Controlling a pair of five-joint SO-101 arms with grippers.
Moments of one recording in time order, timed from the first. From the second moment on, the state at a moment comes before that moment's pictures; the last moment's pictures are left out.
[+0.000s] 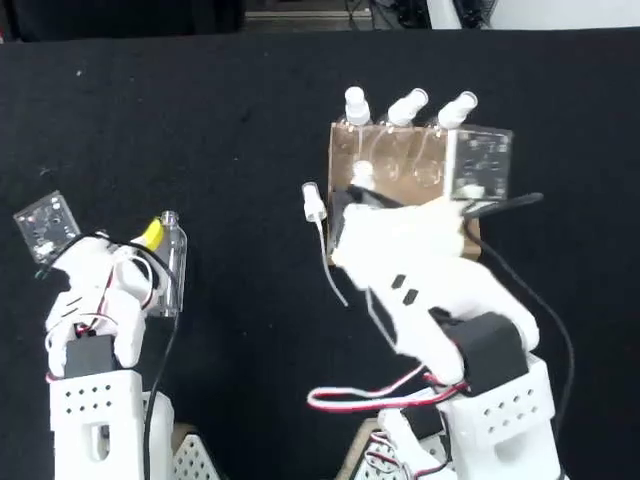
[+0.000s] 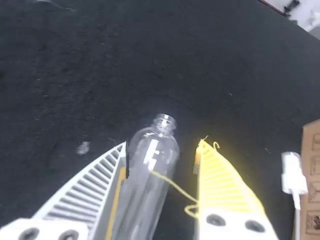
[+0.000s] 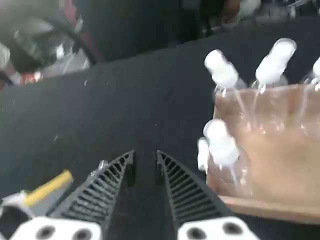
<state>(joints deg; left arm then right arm) -15.6 -74.6 76.0 40.7 19.2 -22.2 -58.9 32.0 66.8 -22.3</state>
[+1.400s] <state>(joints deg) -17.9 -7.7 34.5 61.8 7.9 -37.1 -58.9 68.0 42.1 -2.6</state>
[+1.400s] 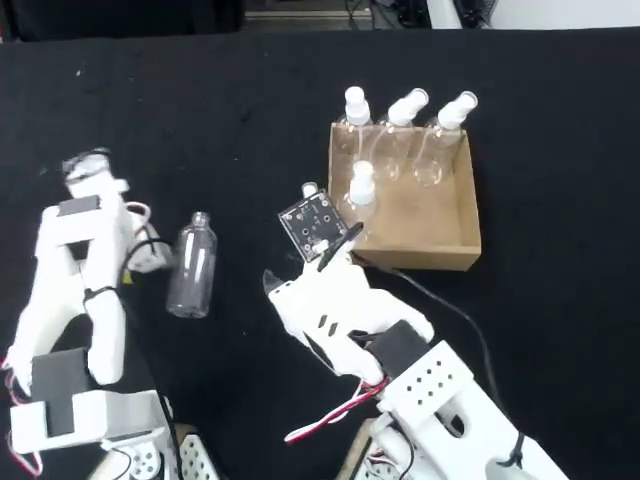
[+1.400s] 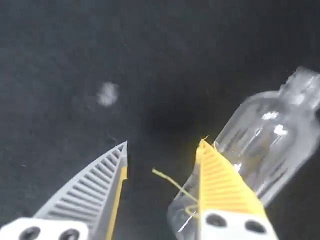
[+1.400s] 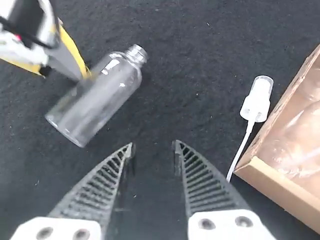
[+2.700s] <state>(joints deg) -8.8 3.5 19.3 59.5 3.0 -37.1 -58.9 69.2 42.1 -2.6</state>
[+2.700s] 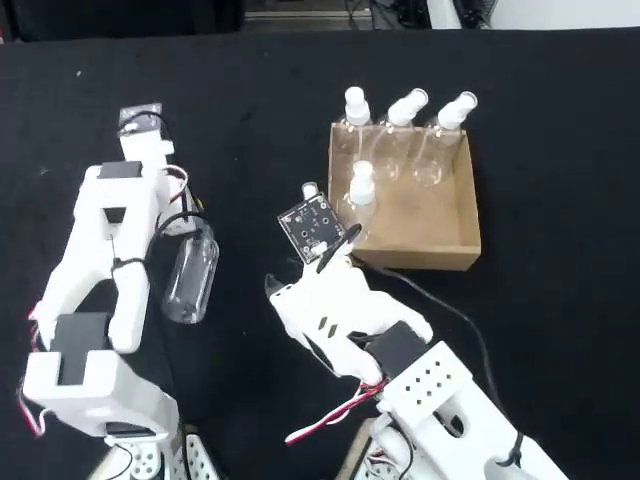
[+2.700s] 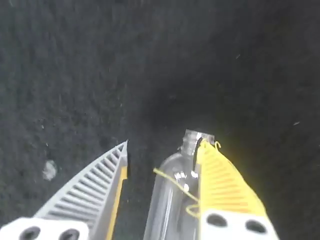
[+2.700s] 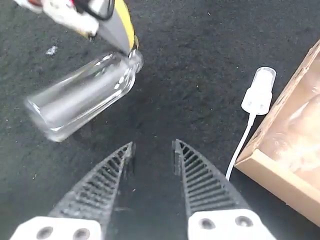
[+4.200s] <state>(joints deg) -4.4 0.6 26.4 81.1 -5.8 -37.1 -58.8 70.1 41.7 -7.6</state>
